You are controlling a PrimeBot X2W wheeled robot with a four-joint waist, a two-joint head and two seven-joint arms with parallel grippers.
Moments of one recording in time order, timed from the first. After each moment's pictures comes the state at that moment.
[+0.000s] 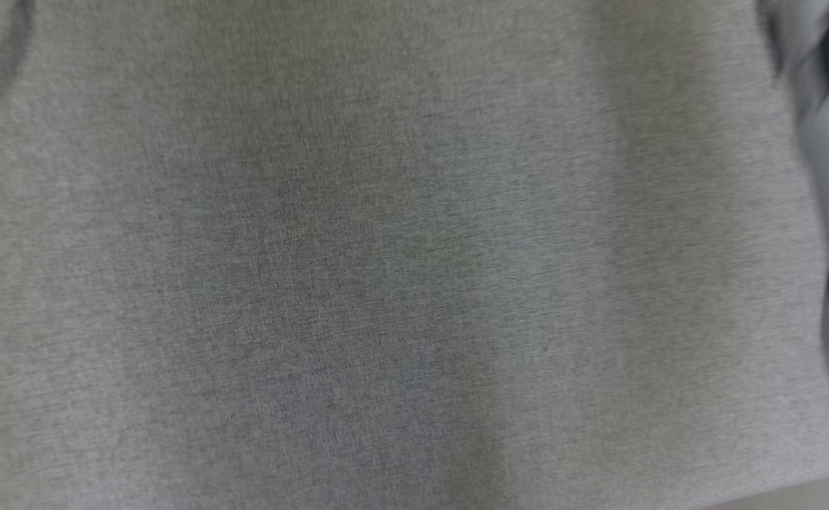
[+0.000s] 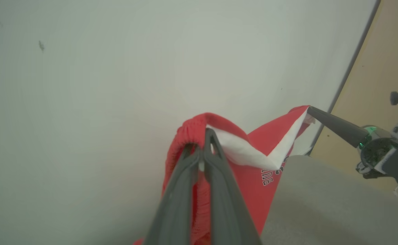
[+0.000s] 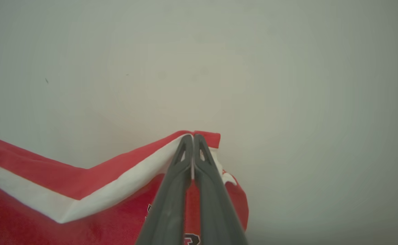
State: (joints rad) left arm -1.78 0.72 -1.20 0.40 -1.34 -0.13 -0.26; right arm -1.54 -0.14 0.29 0.82 0.46 0.13 -0.20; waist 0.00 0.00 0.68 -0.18
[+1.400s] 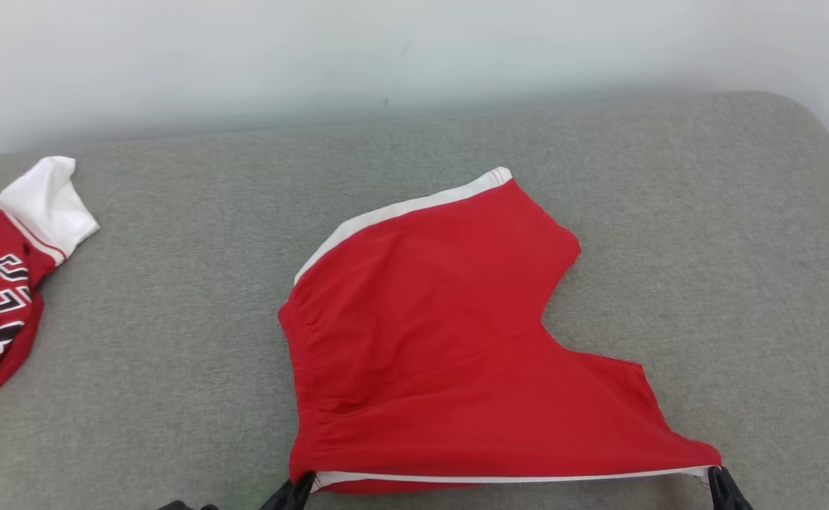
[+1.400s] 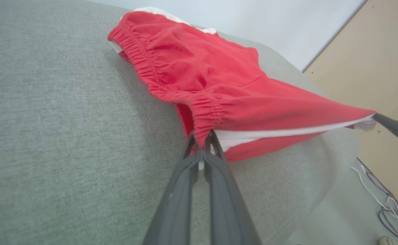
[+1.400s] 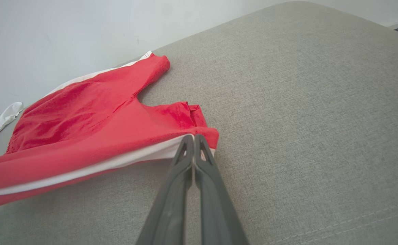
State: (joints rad) left arm -0.07 0.47 -0.62 0.14 -0.78 -0.13 -0.26; right arm 0.33 -0.09 -0.03 -0.11 0.43 0.13 -0.04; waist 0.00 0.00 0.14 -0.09
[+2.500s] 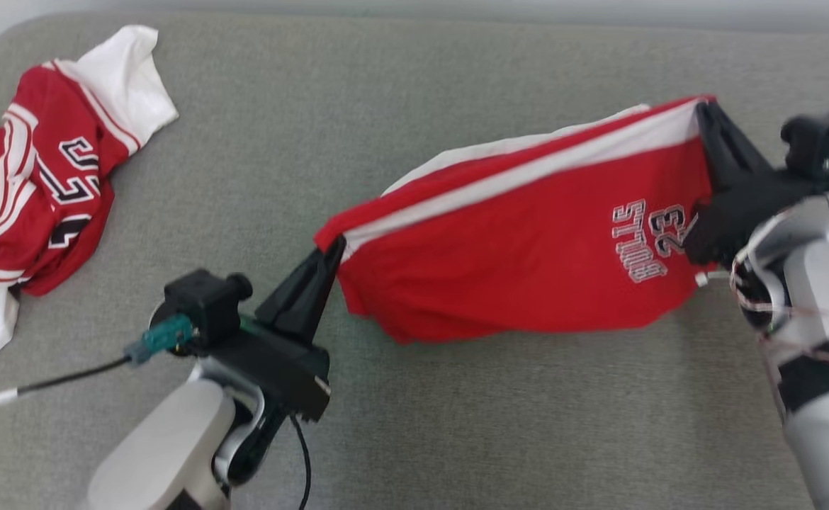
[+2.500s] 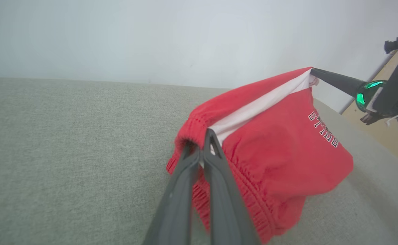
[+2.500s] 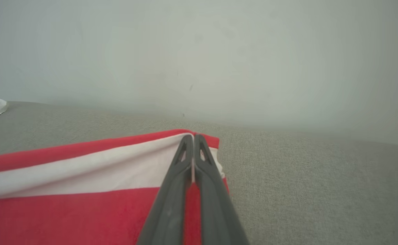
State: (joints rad) left arm -0.62 0.35 -0.70 0.35 -0.80 -0.13 -0.26; right arm -0.75 -0.28 0.13 0.56 0.29 0.13 0.03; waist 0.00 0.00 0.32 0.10
